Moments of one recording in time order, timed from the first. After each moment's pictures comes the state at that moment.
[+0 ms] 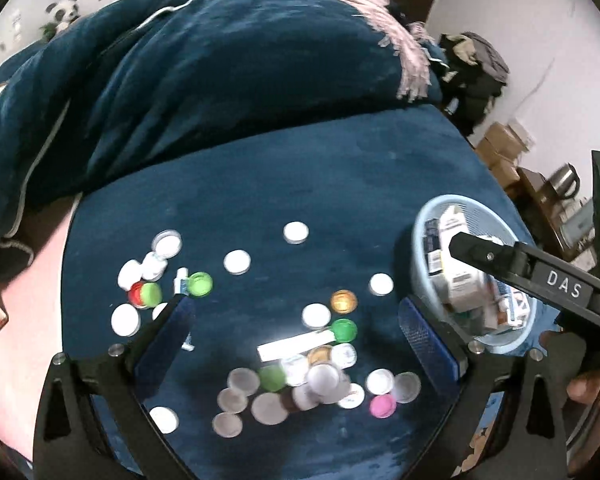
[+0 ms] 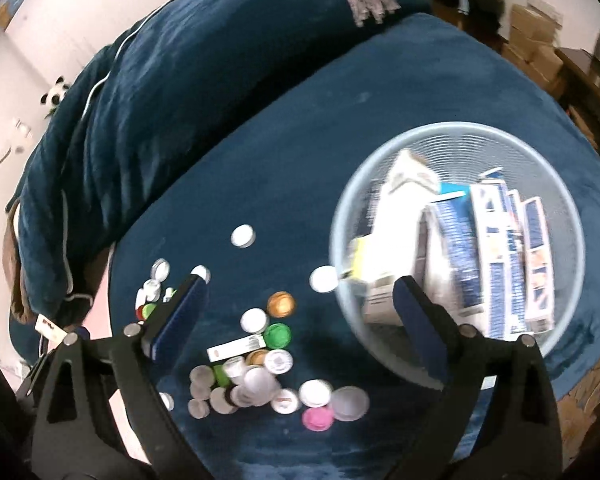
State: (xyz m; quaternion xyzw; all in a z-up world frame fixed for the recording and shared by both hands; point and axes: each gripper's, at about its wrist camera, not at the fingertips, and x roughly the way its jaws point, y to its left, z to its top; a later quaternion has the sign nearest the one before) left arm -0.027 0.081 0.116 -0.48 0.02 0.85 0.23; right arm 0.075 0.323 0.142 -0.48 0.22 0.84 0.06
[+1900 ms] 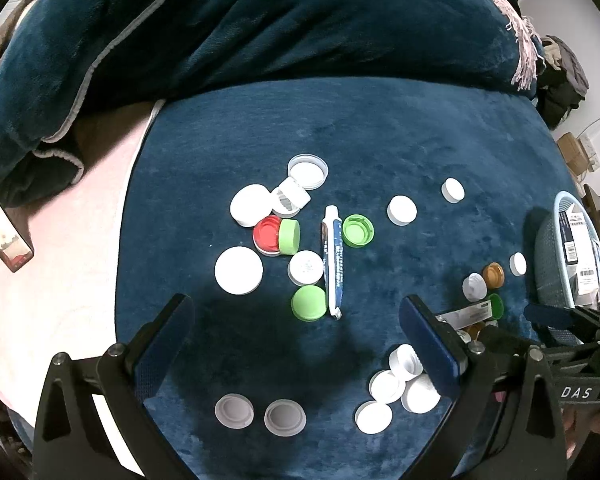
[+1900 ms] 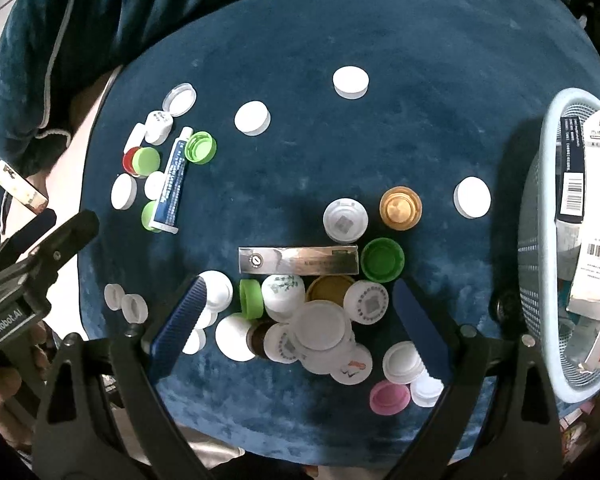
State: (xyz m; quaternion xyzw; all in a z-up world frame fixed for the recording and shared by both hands) left arm -0.082 -0.030 0.026 -0.56 0.01 0.82 0.12; right arm 0.036 0.199 0.045 -0.66 0.07 0.75 -0.06
